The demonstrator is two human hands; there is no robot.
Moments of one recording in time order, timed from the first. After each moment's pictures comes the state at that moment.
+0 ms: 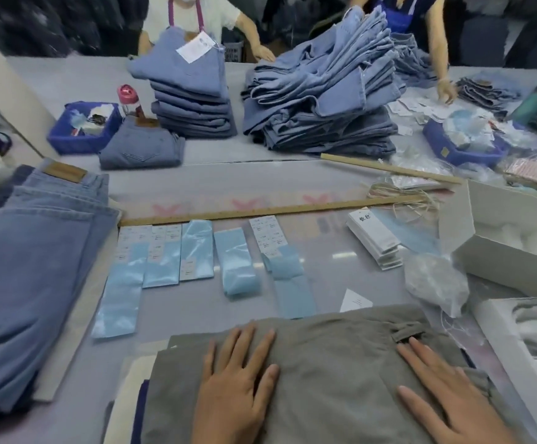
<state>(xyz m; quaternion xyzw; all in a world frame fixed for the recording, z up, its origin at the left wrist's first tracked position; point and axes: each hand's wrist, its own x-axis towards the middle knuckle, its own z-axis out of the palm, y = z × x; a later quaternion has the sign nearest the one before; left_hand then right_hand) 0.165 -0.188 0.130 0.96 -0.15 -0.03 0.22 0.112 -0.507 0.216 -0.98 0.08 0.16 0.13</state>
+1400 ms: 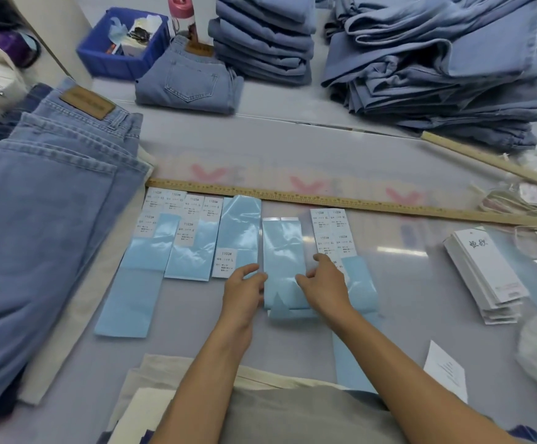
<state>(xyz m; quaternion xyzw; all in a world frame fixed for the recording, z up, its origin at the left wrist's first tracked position) 0.388 -0.157 0.040 0.53 0.38 -0.12 0.75 0.427 -0.303 0.043 -0.91 0.15 0.20 0.34</state>
